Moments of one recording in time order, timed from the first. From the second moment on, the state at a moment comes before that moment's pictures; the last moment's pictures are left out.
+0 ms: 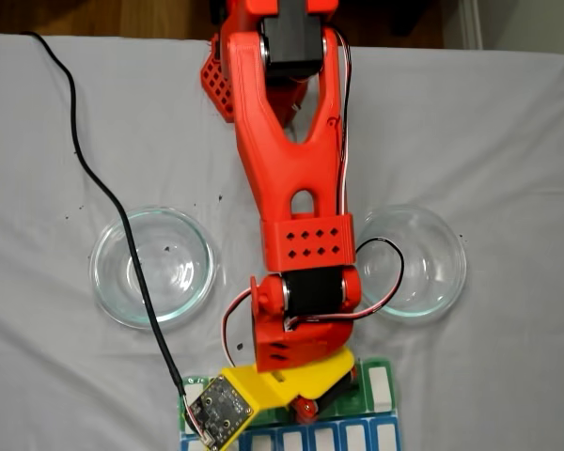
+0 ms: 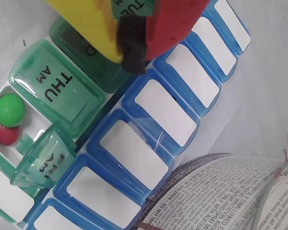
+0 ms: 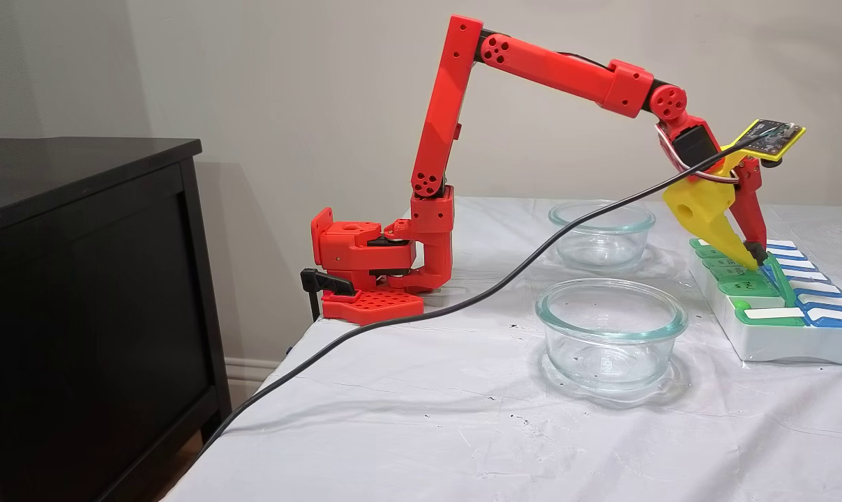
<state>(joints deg) -8.1 92.4 94.8 43.2 -36.7</state>
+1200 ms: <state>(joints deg) -5.1 87.5 81.4 58.6 -35.2</state>
